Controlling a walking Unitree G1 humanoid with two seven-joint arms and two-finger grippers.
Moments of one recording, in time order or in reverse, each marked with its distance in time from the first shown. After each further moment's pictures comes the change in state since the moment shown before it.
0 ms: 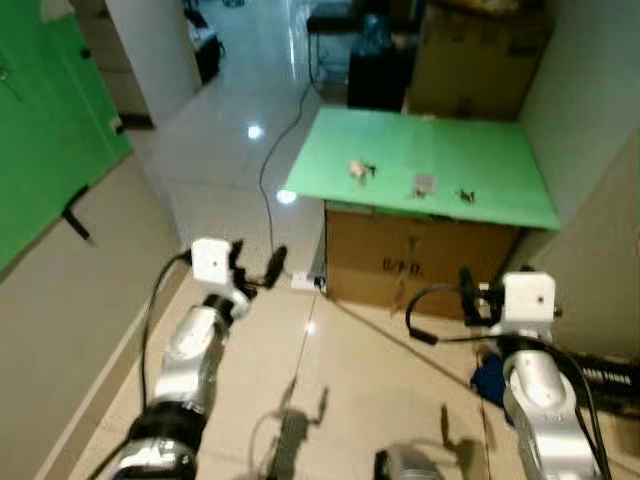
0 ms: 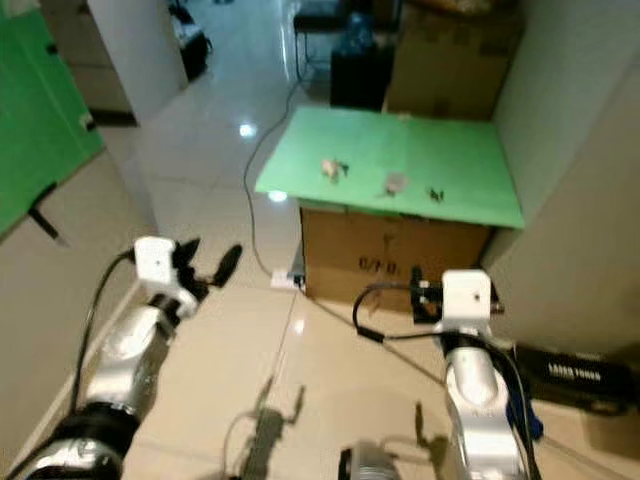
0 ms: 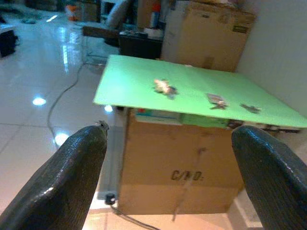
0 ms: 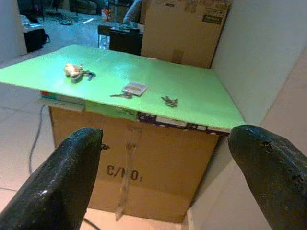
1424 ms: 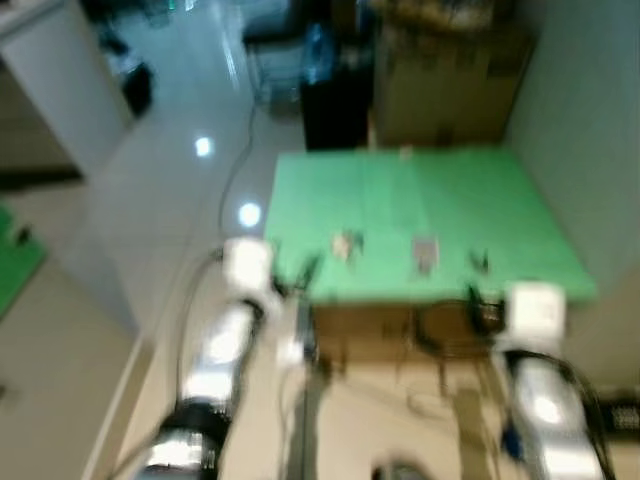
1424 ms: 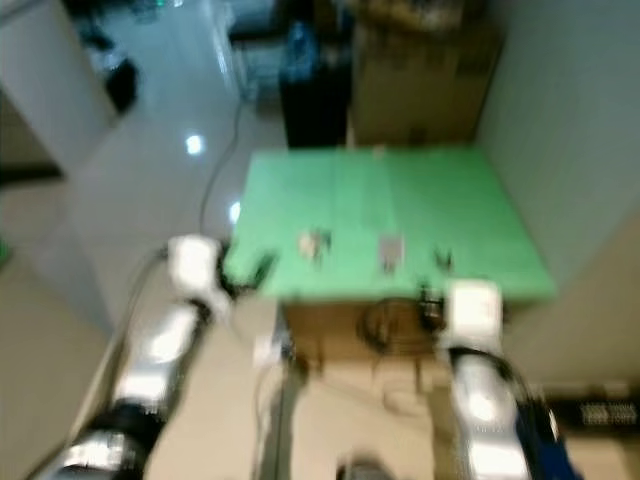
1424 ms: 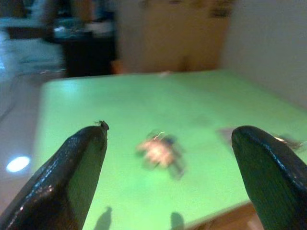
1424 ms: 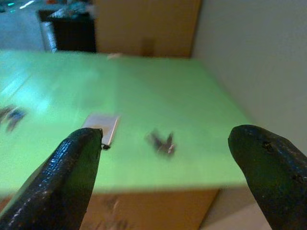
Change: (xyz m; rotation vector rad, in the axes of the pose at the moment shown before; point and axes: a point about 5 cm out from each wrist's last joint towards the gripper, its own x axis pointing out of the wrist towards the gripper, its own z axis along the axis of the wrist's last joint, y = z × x) left arm 0.016 -0.038 -0.004 0.062 0.009 -0.101; right arm -0.007 -0.004 -0.012 0.037 0.050 -0.023
